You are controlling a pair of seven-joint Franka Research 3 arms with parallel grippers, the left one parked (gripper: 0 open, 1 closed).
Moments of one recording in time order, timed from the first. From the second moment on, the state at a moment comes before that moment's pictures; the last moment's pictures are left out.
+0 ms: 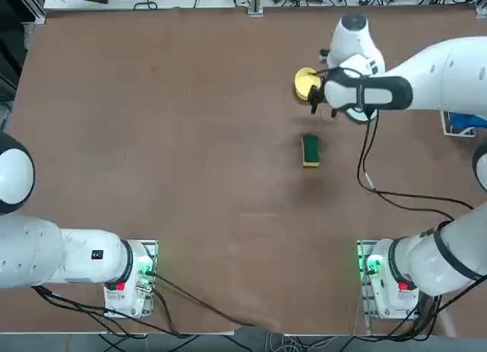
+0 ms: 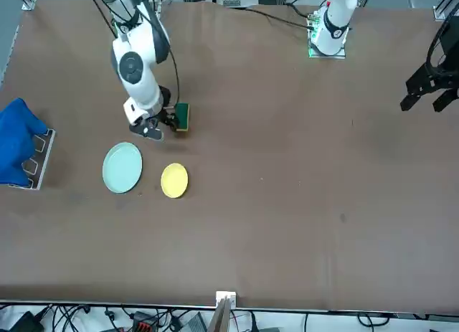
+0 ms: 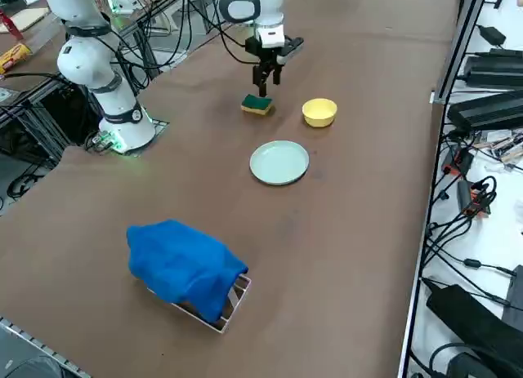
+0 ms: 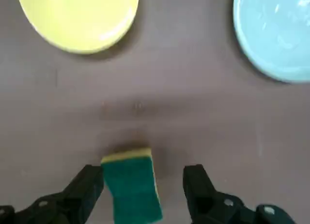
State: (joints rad) arm 0.40 0.15 0.12 -2.28 -0.02 2.35 0.74
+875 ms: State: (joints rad) arm 0.48 0.18 0.12 -2.43 -0.02 2.55 0.81
